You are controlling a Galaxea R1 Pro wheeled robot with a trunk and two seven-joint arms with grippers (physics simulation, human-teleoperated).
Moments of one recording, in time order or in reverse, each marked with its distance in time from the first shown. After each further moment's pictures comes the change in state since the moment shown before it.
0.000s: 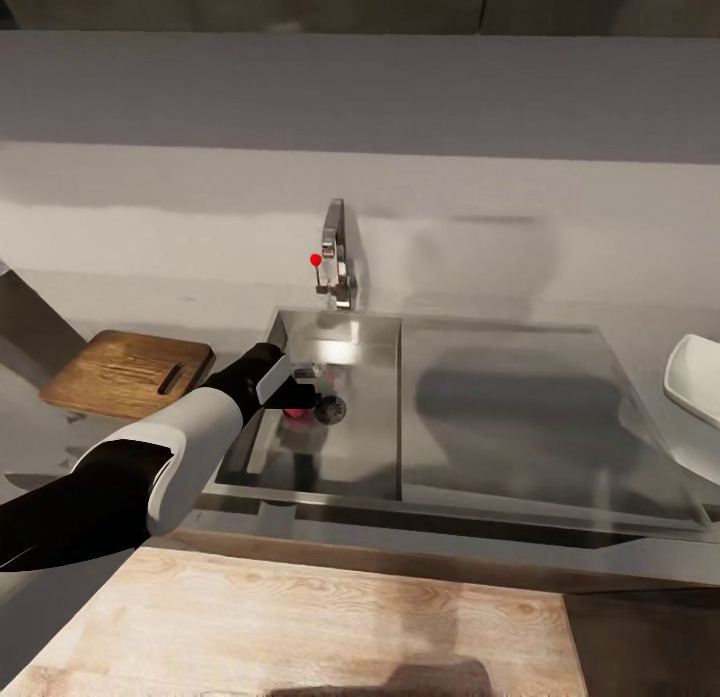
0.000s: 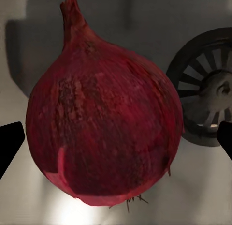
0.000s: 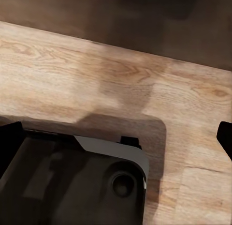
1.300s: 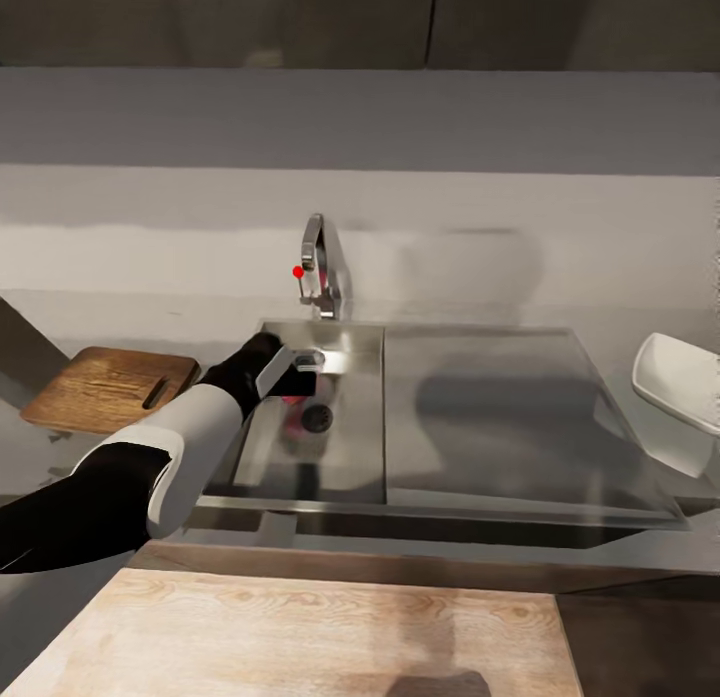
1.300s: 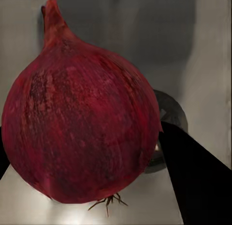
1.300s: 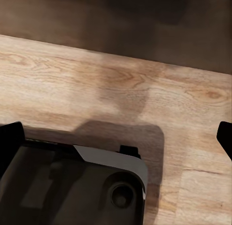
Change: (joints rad) left arm 0.007 -0.001 -0.002 -0.088 0.002 0.006 0.001; right arm 0.000 0.000 -0.001 0.000 0.000 0.000 0.003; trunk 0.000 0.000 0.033
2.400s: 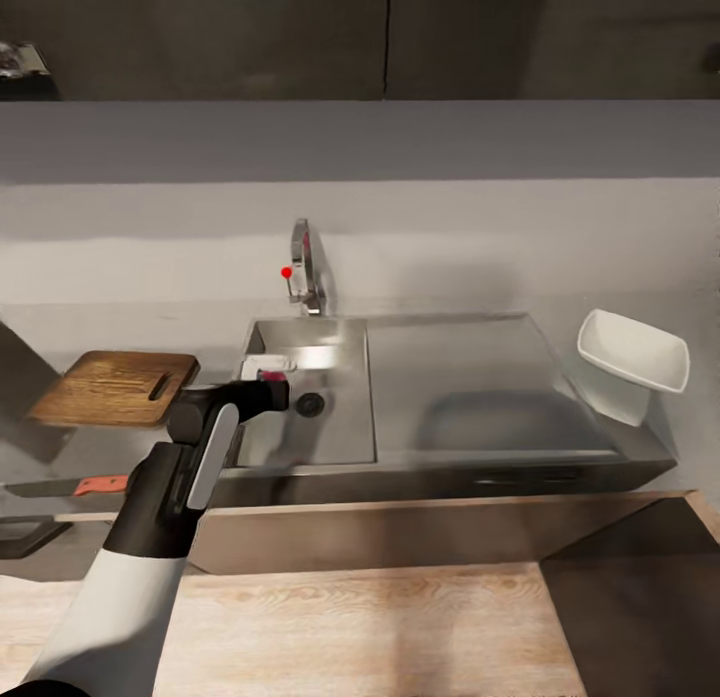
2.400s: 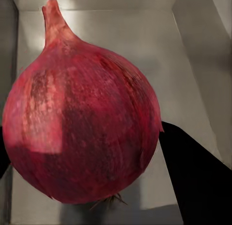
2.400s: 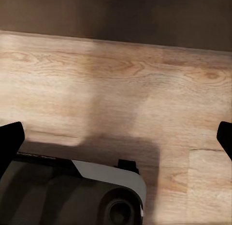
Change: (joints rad) left arm 0.605 0.108 -0.019 -1.204 -0.004 0.154 -0.002; right arm 0.000 0.000 0.001 0.000 0.000 -0.002 0.000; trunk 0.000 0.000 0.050
